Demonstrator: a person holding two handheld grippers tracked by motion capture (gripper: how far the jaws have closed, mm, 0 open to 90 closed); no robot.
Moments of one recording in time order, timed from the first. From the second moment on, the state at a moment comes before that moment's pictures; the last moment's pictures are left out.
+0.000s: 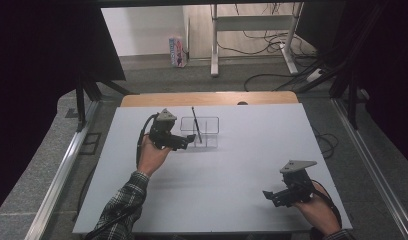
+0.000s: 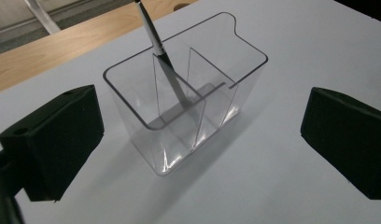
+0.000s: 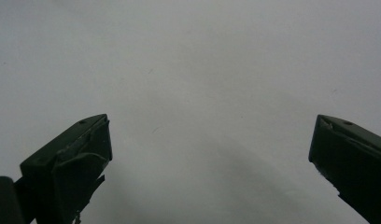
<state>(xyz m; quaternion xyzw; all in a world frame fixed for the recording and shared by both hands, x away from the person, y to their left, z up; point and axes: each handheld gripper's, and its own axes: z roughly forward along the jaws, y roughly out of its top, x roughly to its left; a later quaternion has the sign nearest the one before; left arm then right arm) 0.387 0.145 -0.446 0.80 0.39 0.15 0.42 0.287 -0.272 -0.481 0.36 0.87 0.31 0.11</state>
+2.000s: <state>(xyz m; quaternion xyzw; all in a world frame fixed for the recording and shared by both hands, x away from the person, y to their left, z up) 0.329 0.177 -0.461 0.80 0.40 0.15 0.42 0.288 -0.271 -0.480 0.35 0.87 0.32 0.12</state>
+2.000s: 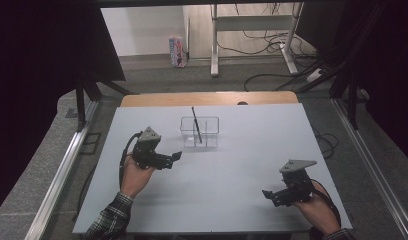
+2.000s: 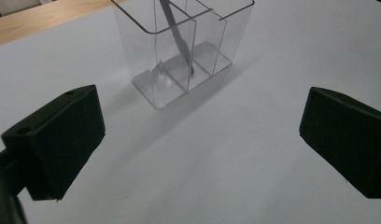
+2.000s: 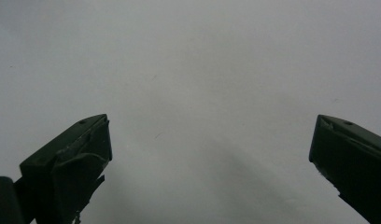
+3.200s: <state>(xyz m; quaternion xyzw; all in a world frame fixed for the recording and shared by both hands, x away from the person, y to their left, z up) 0.292 0.198 -0.470 0.79 0.42 0.15 0.42 0.288 -0.275 -0.476 0.37 0.86 0.33 0.12</state>
